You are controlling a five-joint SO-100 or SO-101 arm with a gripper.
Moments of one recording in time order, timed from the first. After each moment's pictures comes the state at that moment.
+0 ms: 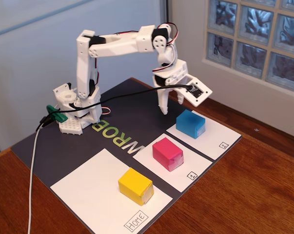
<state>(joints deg) -30.8 82.3 73.7 79.7 126.6</state>
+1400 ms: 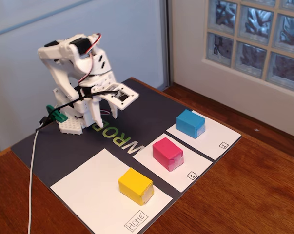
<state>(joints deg) 1.8 153.9 135.7 80.0 85.5</state>
